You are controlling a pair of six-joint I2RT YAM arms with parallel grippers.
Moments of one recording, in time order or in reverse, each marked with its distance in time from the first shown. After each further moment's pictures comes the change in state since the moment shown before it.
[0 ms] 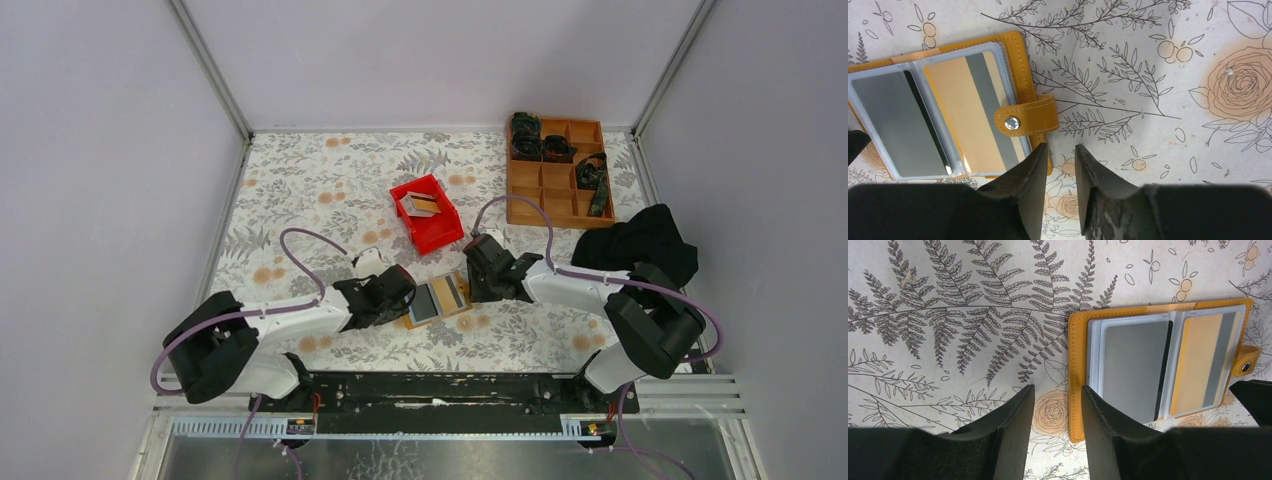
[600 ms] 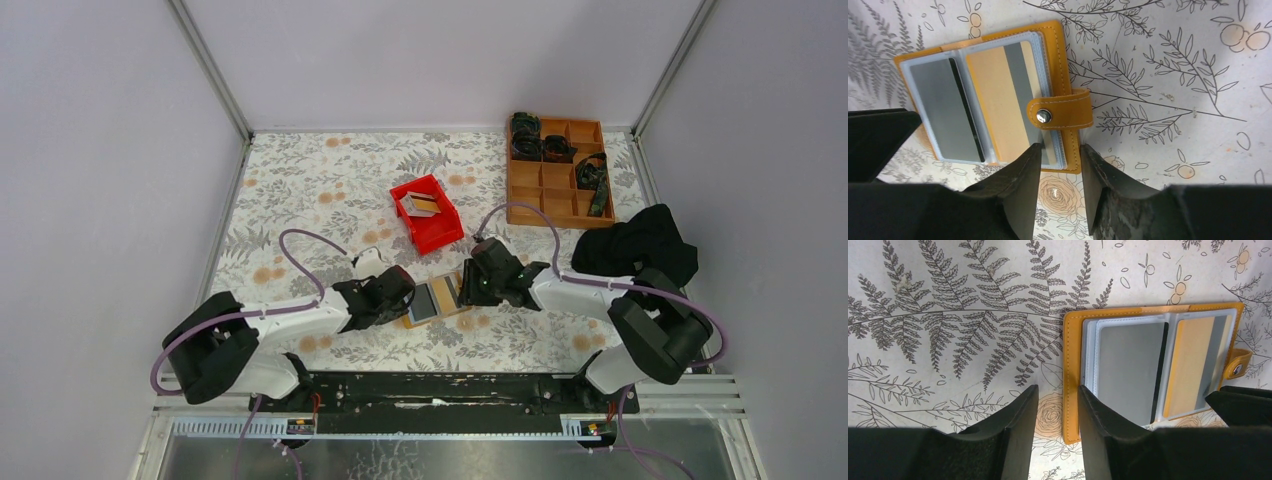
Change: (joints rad) left arm 0.000 -0.011 -0.024 0.040 0.002 0.002; right arm -0.009 -0.027 -0.081 0.151 -0.134 0.075
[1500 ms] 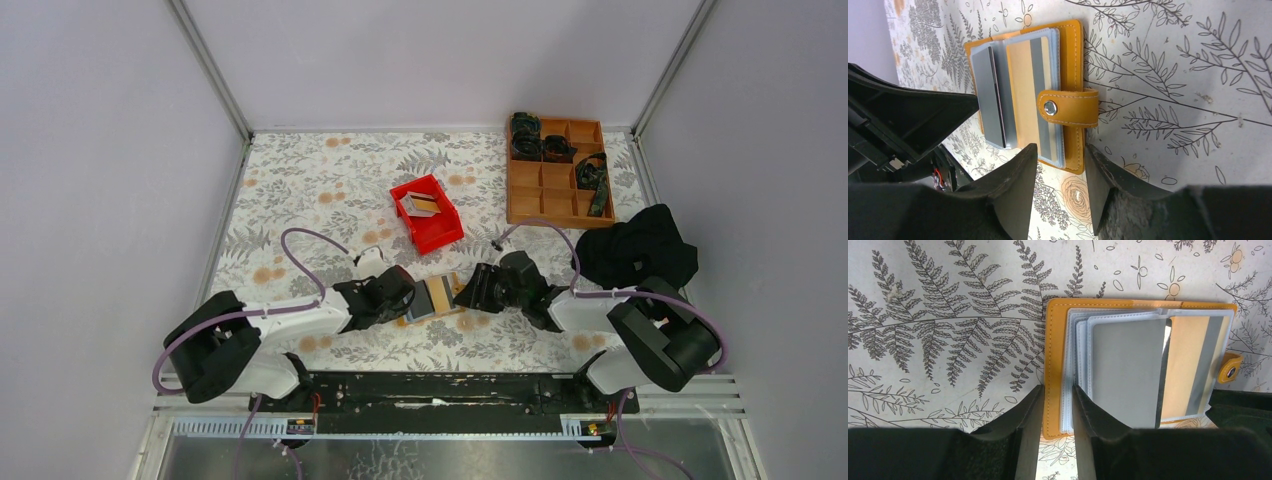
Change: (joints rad) left arm 0.000 0.016 -0.007 0.040 0.007 0.028; right arm -0.102 -0.059 -0.303 0.534 -0.259 0.136
